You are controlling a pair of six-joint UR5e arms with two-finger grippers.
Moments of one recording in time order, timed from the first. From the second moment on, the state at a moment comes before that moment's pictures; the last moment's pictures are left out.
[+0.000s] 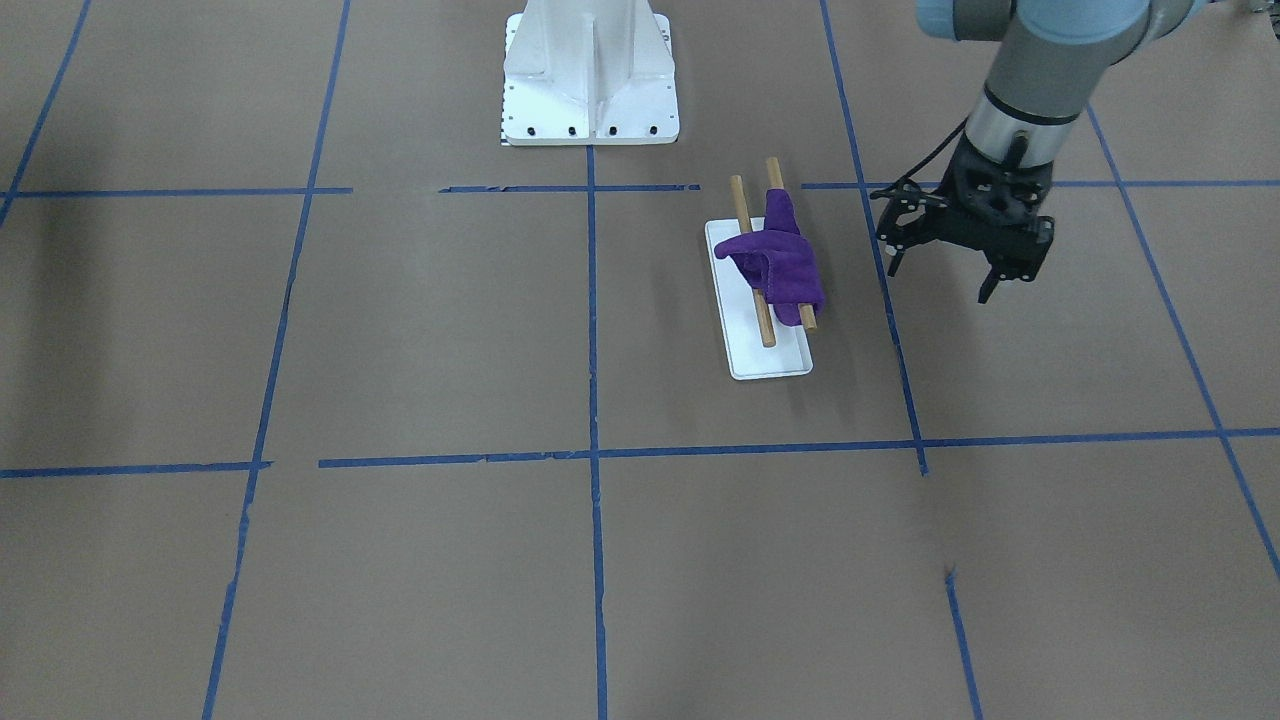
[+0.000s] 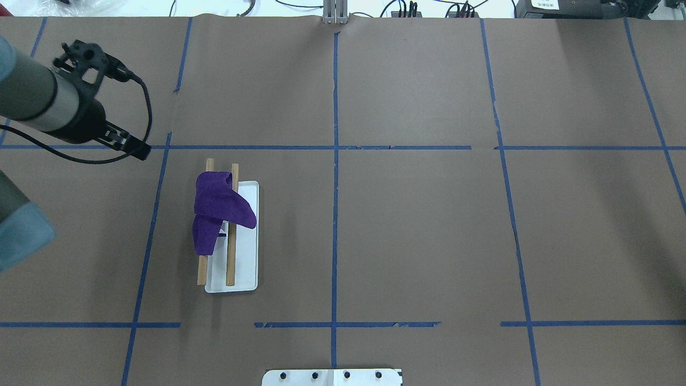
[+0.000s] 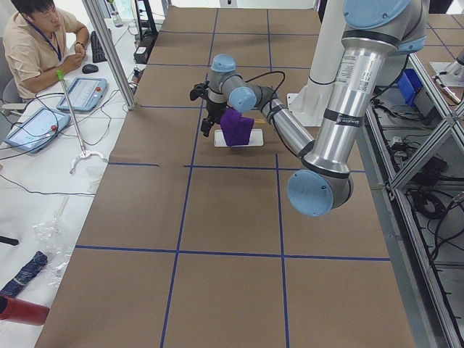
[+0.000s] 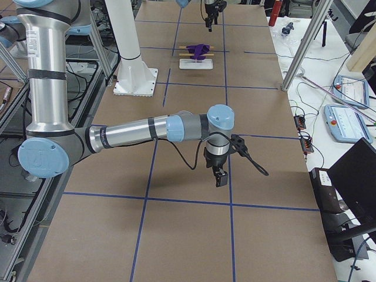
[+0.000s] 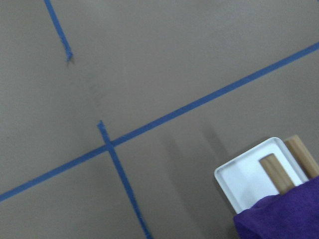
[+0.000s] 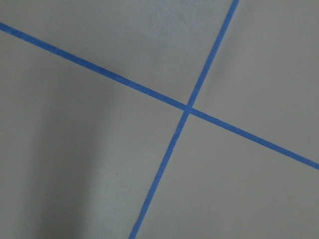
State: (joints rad) left arm -0.94 -1.84 -2.03 -1.52 -2.04 -0.42; right arm 1.52 -1.60 1.79 -1.69 2.19 -0.27
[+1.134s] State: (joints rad) left arm -1.52 -1.61 -1.79 -1.32 -2.27 0.27; right arm 1.66 -1.68 1.72 -1.69 2.23 -0.23
